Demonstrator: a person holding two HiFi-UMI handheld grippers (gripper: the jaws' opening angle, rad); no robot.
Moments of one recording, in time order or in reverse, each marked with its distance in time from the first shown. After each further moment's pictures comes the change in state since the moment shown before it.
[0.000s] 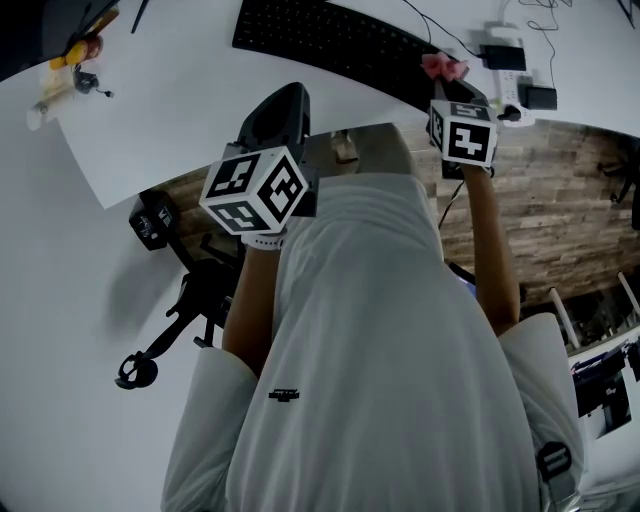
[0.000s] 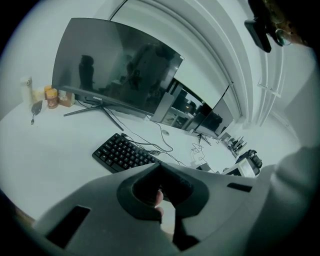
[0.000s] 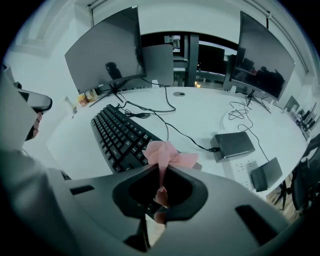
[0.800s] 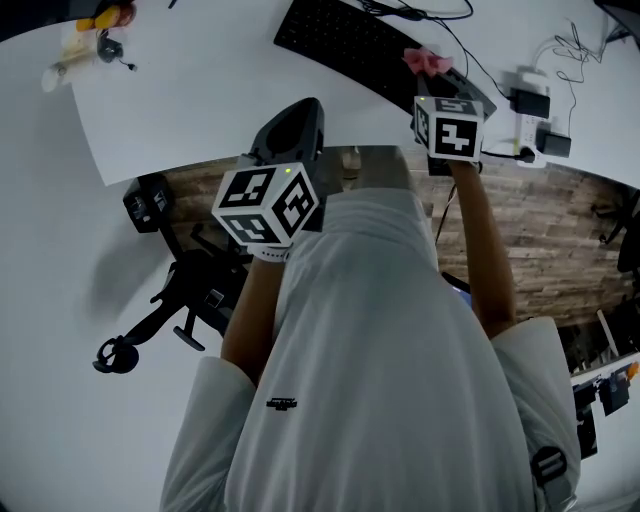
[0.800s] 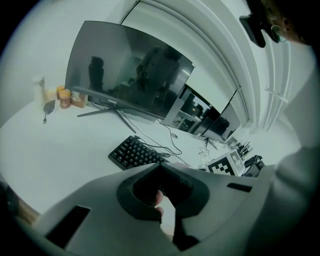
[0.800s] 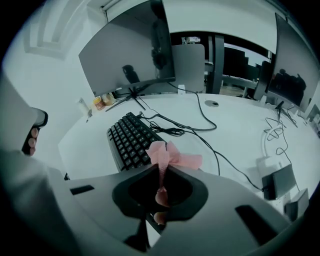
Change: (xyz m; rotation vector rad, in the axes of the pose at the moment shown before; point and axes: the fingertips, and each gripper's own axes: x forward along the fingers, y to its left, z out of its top) left arm -0.023 0.035 0.006 -0.056 -0.018 0.060; right arm 0.038 0.090 0.065 -0.094 -0.040 0.154
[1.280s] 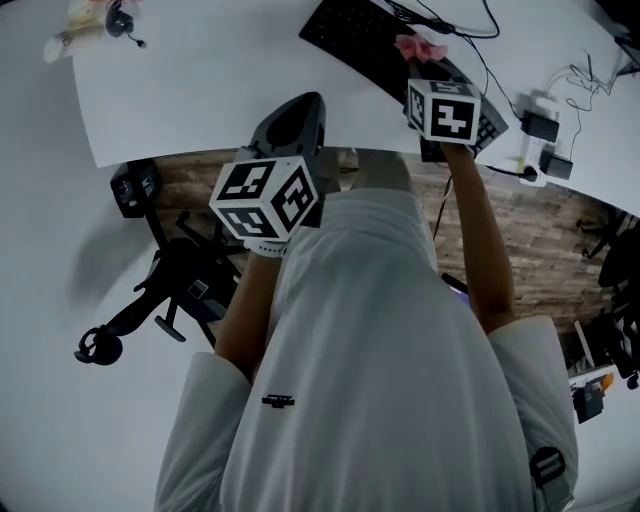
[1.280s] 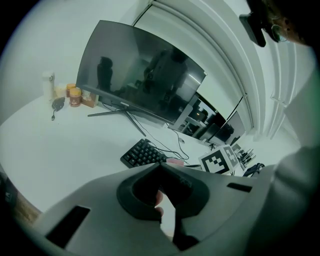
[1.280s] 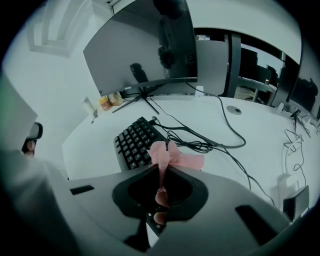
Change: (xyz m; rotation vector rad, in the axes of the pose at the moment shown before) left arm -0.009 0.040 0.012 -0.063 -0.035 0.024; right arm 0.037 0.048 0.044 -0.051 0.005 0.065
